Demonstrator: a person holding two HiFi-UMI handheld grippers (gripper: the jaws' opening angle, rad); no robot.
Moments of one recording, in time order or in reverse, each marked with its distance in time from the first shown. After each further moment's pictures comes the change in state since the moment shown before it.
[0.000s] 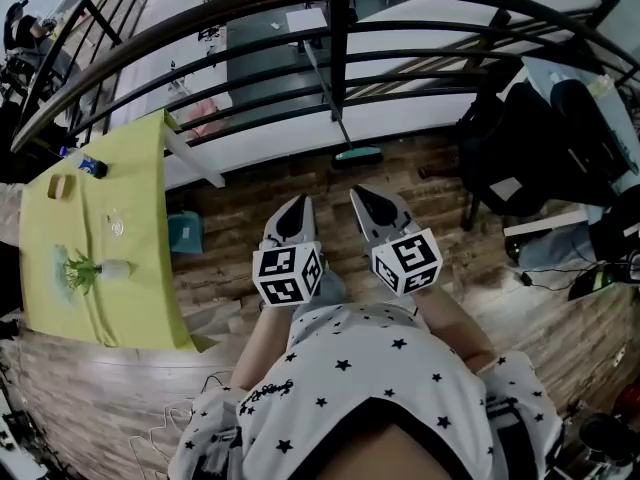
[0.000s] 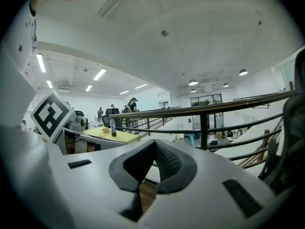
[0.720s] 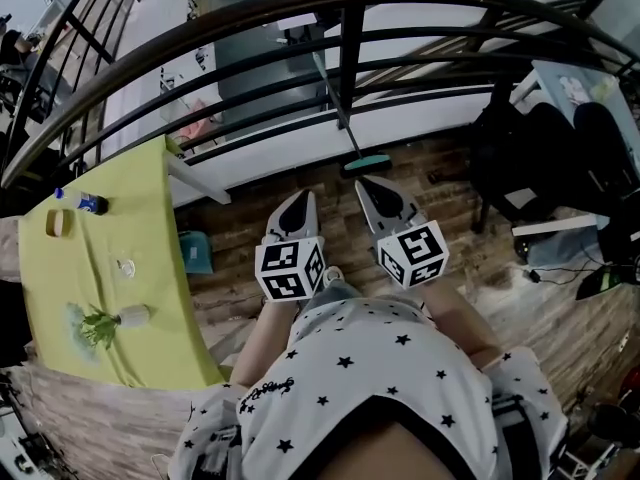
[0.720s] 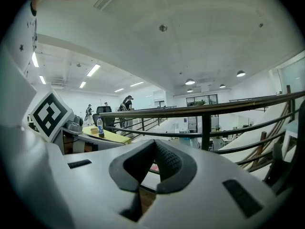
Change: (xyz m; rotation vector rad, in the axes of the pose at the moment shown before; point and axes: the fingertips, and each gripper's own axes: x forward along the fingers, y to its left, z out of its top) left arm 0.085 0.090 0.046 0.018 0.030 -0.064; right arm 0.125 -0.028 0.019 -0.008 0.008 -0.064
